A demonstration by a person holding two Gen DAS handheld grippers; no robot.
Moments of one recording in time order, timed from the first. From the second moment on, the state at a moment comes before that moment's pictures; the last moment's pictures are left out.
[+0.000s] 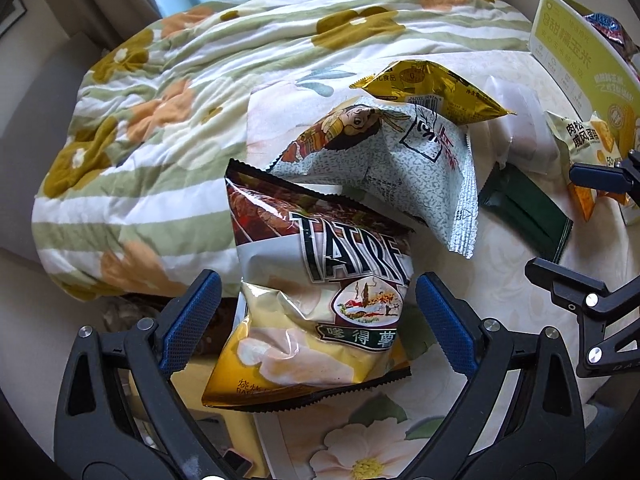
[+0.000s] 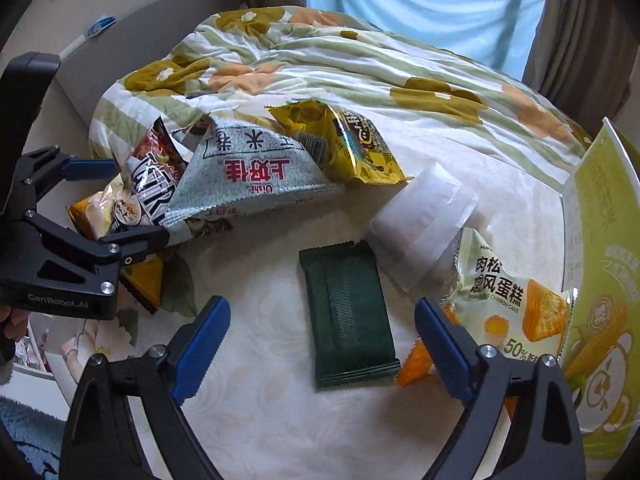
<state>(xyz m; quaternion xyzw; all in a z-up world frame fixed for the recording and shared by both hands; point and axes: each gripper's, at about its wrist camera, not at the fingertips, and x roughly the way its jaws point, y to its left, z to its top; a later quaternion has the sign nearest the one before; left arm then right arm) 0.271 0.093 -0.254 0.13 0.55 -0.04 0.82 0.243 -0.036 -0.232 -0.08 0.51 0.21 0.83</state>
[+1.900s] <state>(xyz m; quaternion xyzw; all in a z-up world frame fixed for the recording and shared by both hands) 0.184 0.082 -0.188 0.06 0.53 -0.14 0.83 0.205 -0.042 -0.192 0.02 0.50 0.20 0.84</state>
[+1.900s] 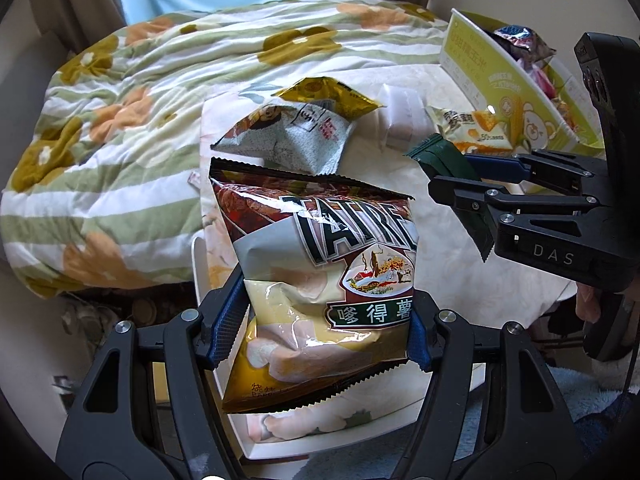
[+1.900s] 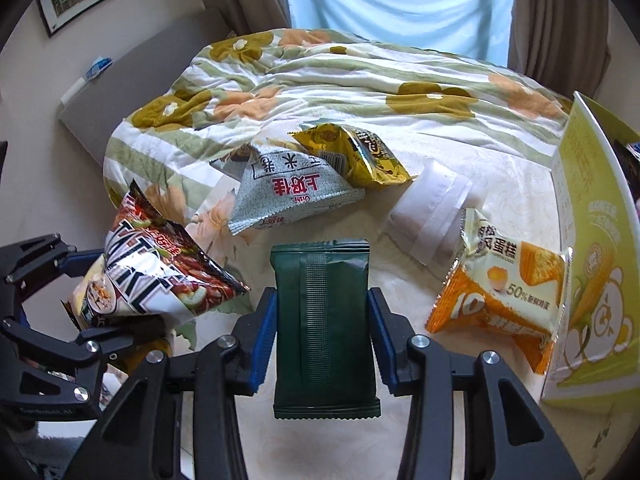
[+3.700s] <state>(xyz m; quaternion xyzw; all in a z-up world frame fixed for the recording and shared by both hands) 0.248 -0.243 -0.137 -0.06 0.49 -0.14 0.86 0.224 -0.431 -0.112 0.13 0.45 0.11 0.88</state>
